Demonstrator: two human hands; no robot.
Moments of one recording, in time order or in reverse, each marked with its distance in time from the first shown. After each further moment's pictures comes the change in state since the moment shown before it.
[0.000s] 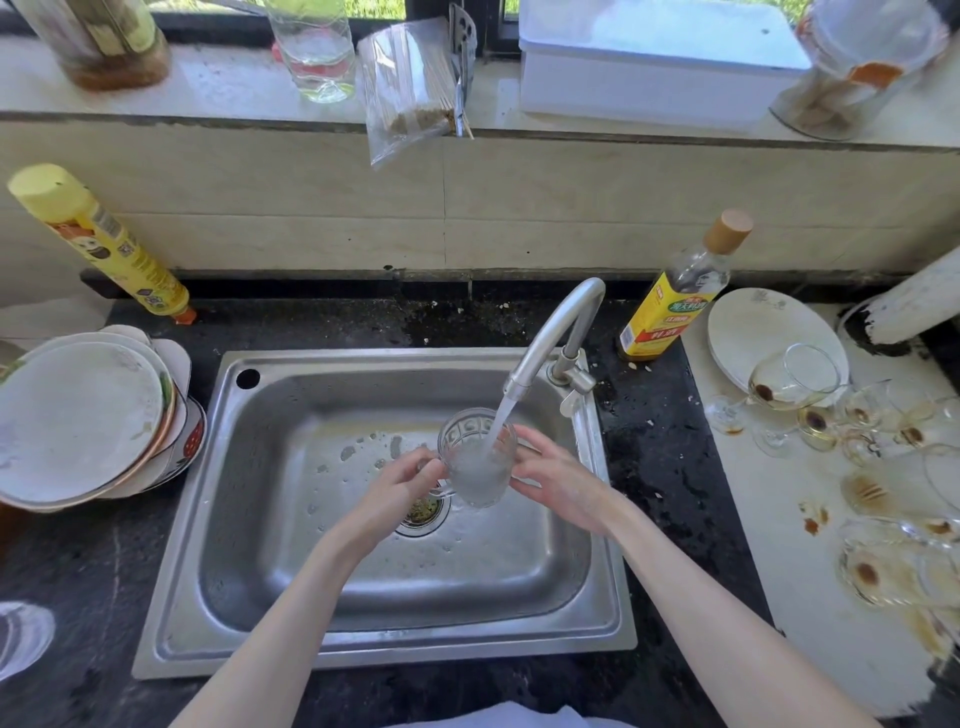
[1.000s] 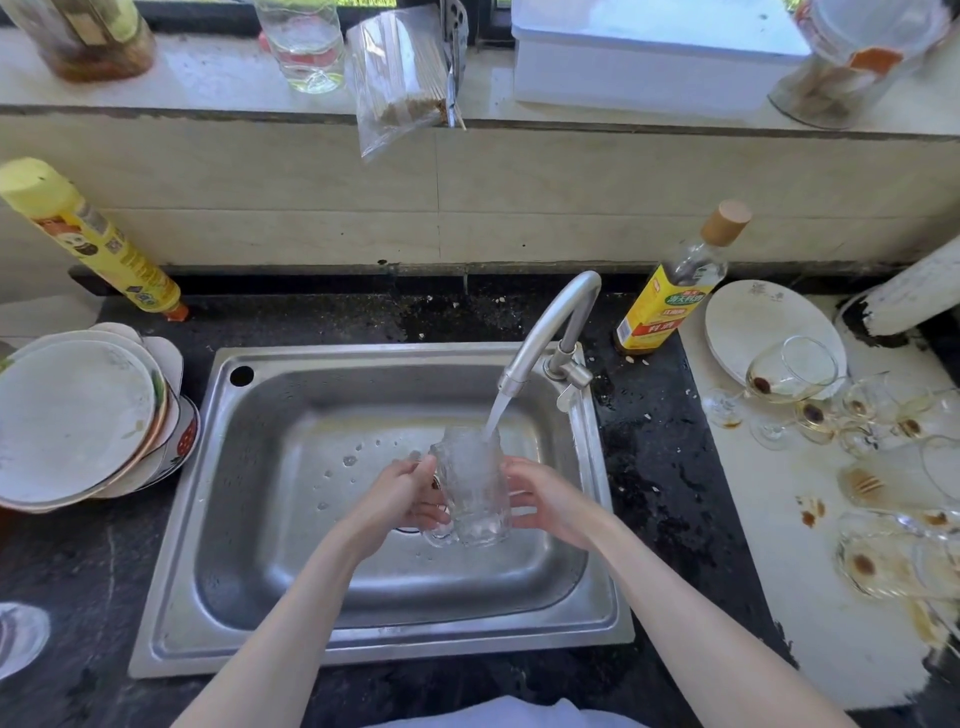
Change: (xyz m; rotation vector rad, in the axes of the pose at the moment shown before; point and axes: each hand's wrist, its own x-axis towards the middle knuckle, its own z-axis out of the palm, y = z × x) left_hand 0.010 0.000 0.010 -0.175 0.016 -0.311; right_hand 0.000 0.018 0.011 -0.122 0.095 0.185
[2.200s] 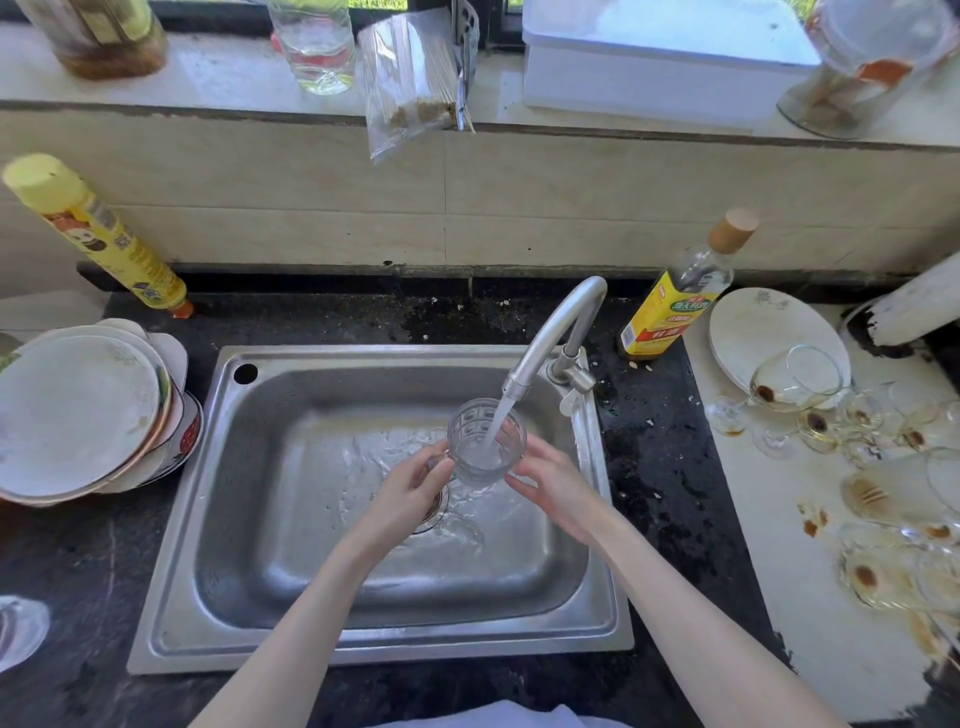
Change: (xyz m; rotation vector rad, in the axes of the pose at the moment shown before) left_hand -0.010 -0.001 0.010 0.177 0.064 0.408; right_hand -0.002 -0.009 -0.001 0.047 0.071 -0.262
